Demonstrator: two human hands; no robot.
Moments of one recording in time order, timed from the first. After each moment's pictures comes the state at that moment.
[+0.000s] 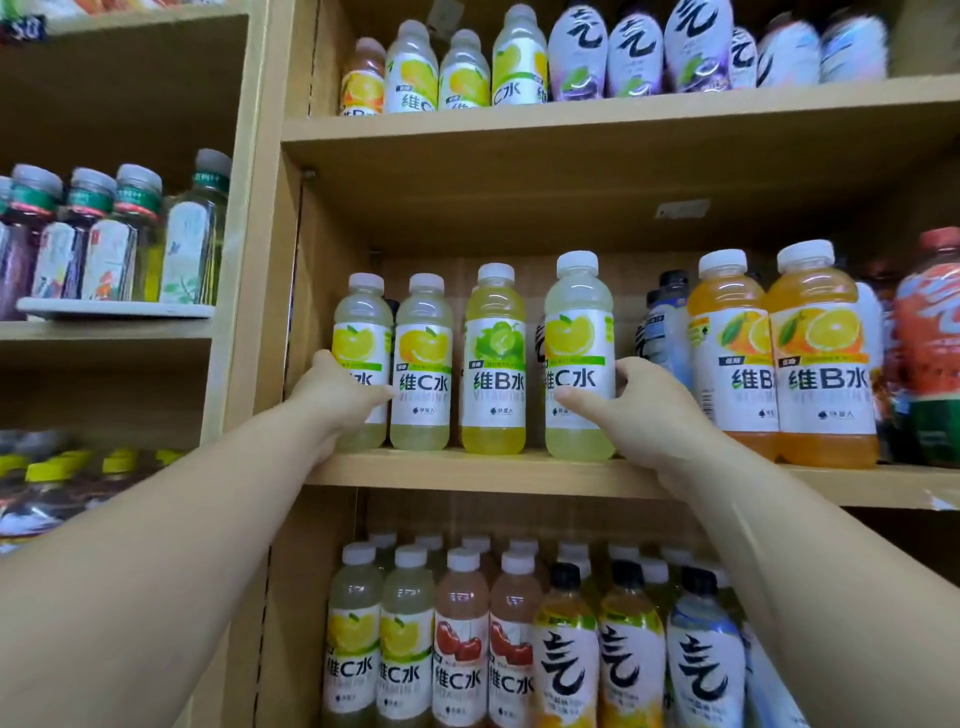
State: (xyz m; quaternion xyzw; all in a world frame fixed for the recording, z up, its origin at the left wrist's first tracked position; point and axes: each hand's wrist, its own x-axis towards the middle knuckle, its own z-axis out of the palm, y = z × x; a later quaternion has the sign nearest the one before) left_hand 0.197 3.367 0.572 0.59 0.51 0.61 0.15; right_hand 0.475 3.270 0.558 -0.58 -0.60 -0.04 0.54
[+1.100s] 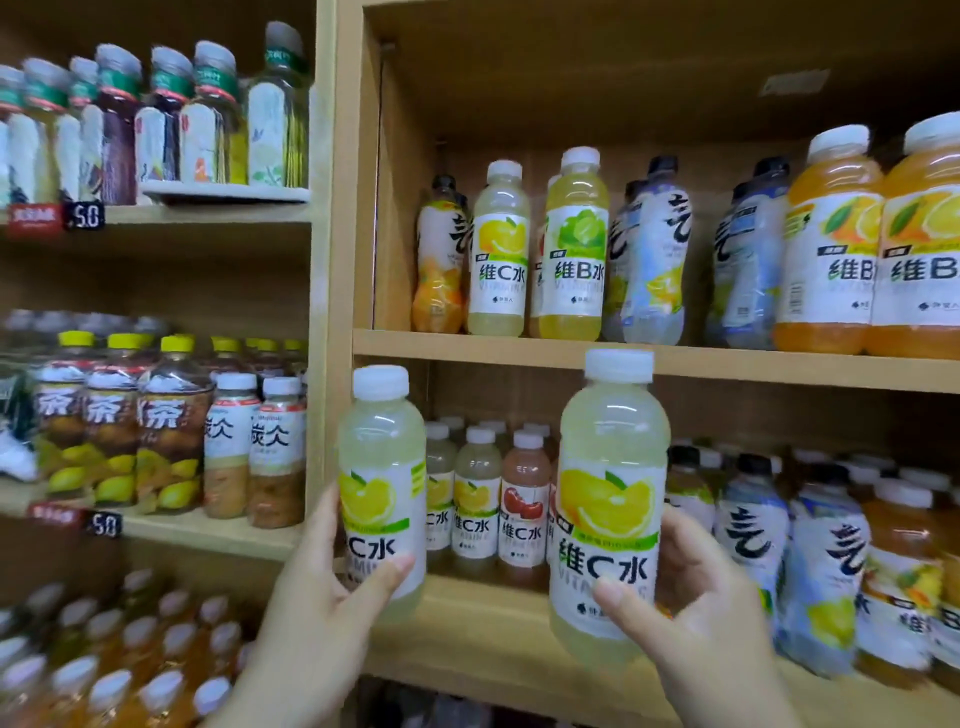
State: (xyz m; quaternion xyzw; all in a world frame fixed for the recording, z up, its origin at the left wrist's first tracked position) left_hand 0.134 3.232 0.316 0.64 0.36 0.64 0.22; right_hand 0.405 3.182 0.337 -0.37 -0.65 0.13 0.65
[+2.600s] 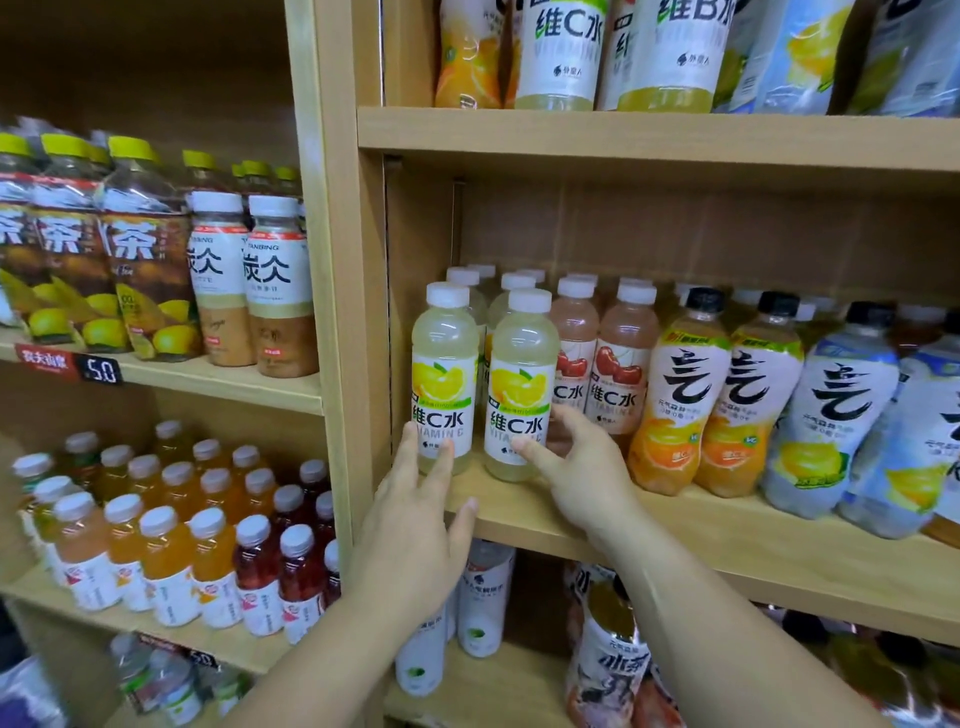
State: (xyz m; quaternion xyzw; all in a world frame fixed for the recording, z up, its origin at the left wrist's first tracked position) left_hand 0.157 3.290 0.199 0.73 0.58 0.36 -0.02; right_hand 0.351 3.328 0.251 -0.56 -0.64 0.20 0.49
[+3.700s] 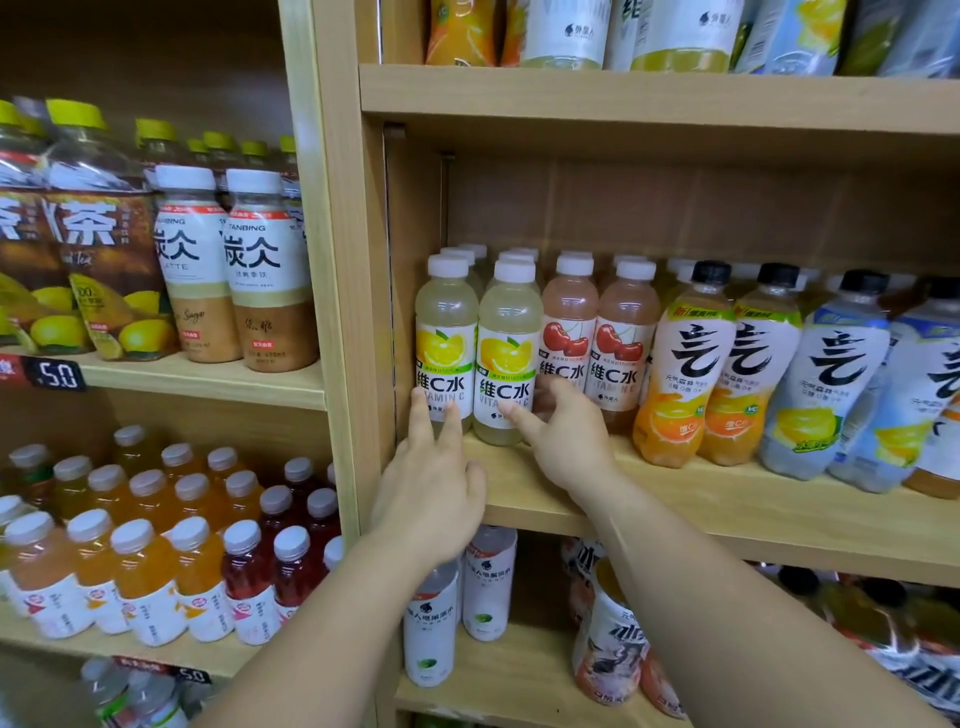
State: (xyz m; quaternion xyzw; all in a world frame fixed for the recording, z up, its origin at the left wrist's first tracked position) left_hand 0.156 3.318 0.236 0.76 0.59 0.25 0.05; right_hand 0.323 3.352 0.254 -0.62 -0.61 0.13 0.48
